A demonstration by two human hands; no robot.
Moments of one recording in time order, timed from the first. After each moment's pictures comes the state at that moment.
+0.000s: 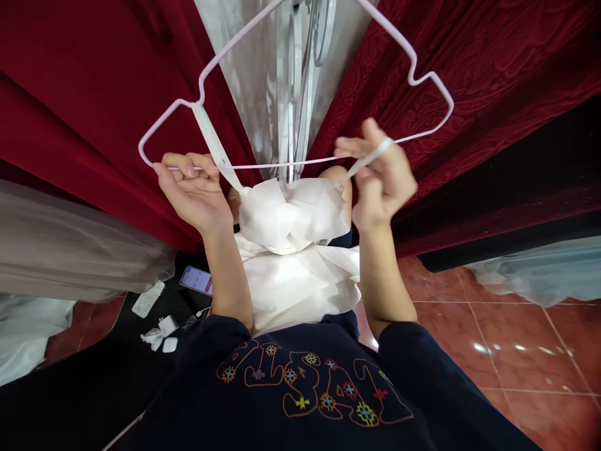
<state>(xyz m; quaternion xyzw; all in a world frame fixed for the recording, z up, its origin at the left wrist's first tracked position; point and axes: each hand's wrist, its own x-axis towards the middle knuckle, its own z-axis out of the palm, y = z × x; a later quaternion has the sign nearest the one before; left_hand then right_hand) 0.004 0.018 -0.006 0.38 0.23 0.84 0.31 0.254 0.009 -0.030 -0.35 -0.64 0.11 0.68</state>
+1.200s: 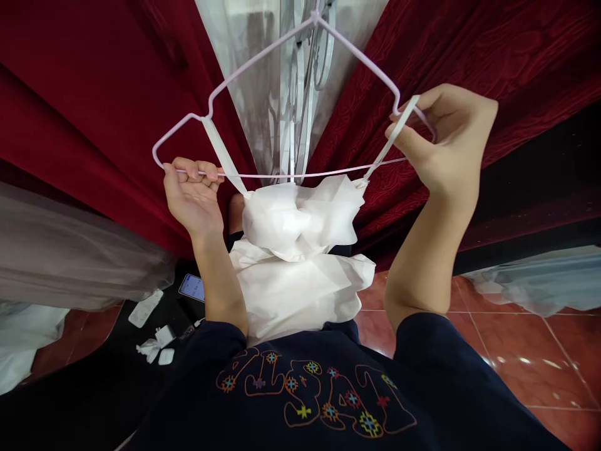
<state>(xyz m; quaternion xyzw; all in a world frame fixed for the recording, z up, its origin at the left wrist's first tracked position) -0.020 0.022 0.001 0.38 0.28 0.79 0.39 0.344 0.061 0.037 -0.39 -0.68 0.09 0.61</state>
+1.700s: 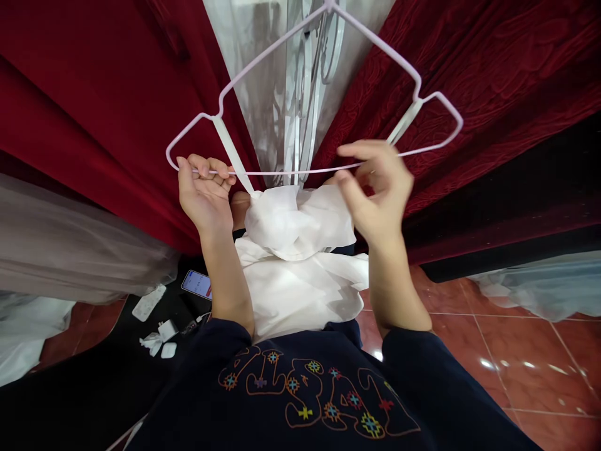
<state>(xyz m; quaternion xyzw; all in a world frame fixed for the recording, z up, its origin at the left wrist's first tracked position) -0.013 0.024 -0.004 0.36 0.28 0.78 0.42 0.254 0.000 -0.004 -0.38 -0.68 0.06 0.63</state>
